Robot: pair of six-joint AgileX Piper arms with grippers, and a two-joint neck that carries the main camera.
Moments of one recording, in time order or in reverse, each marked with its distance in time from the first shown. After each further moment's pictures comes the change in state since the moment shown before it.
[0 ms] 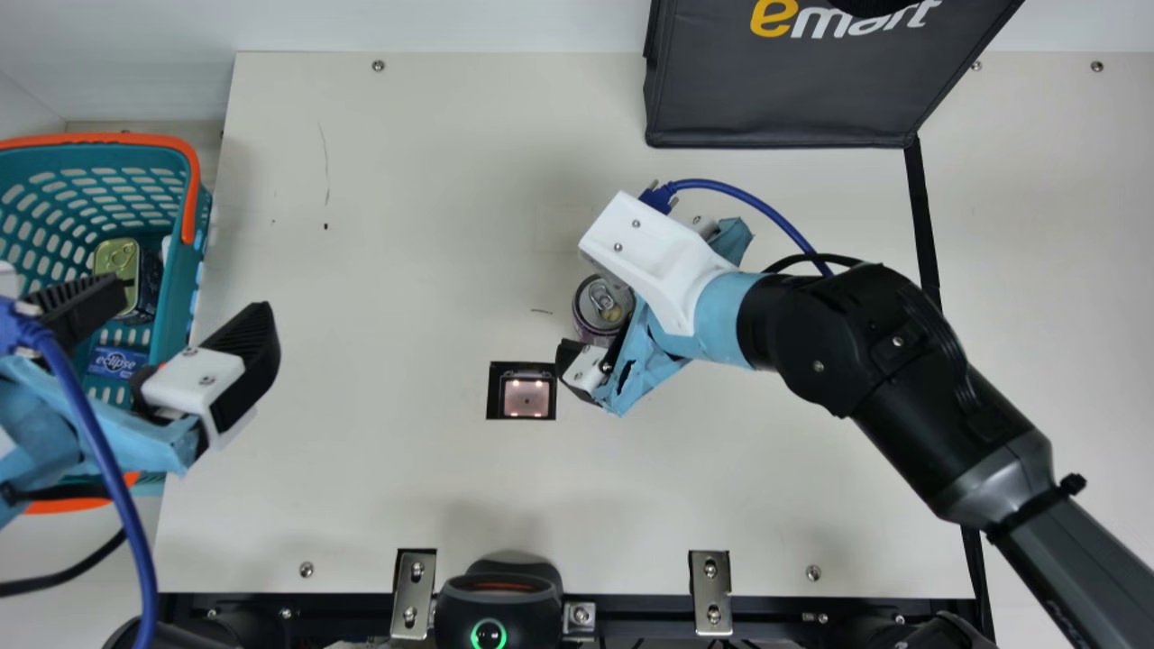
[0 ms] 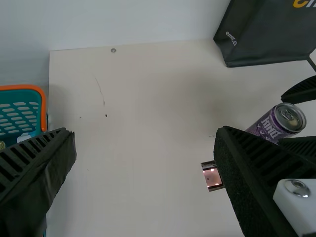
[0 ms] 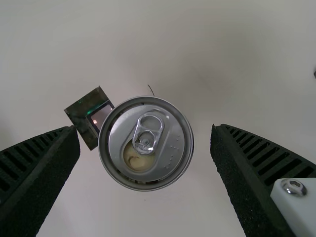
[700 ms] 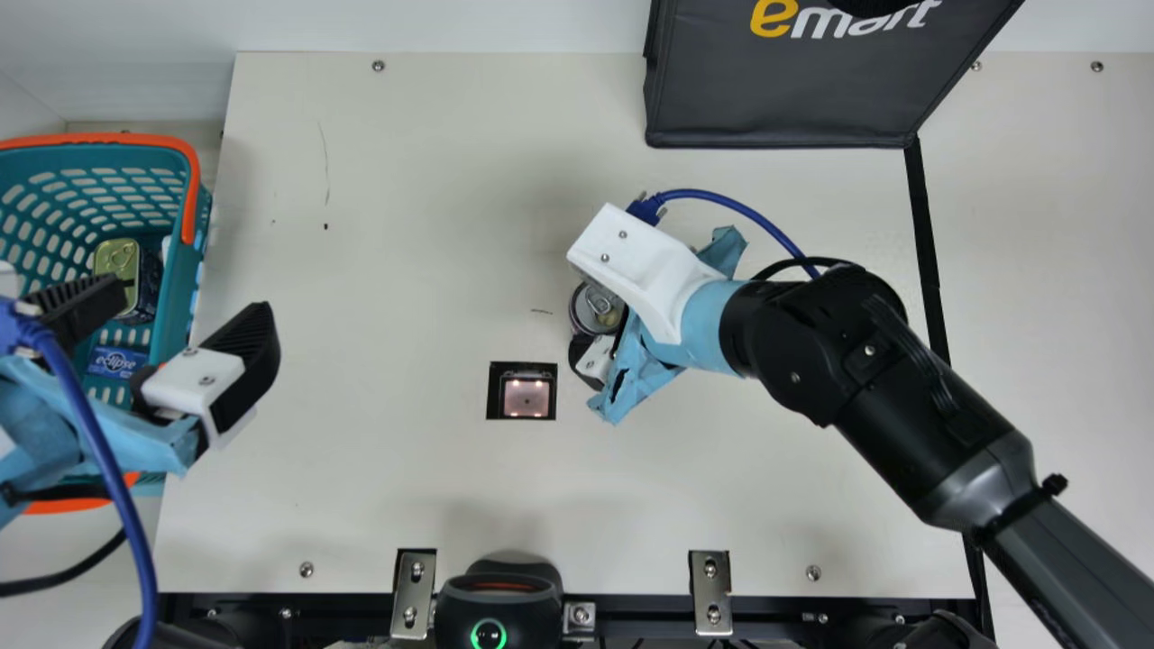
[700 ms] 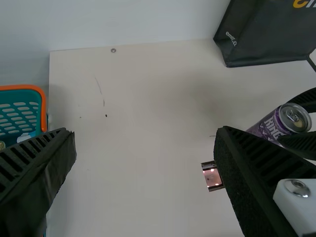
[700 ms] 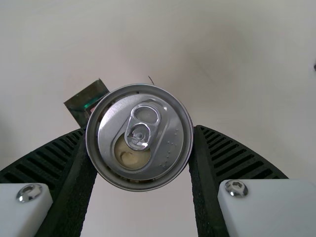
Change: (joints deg) left arm 0.0 0.0 0.0 0.0 0.0 0.0; right arm 2.9 -0.9 -0.5 -5.2 1.1 5.9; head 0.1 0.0
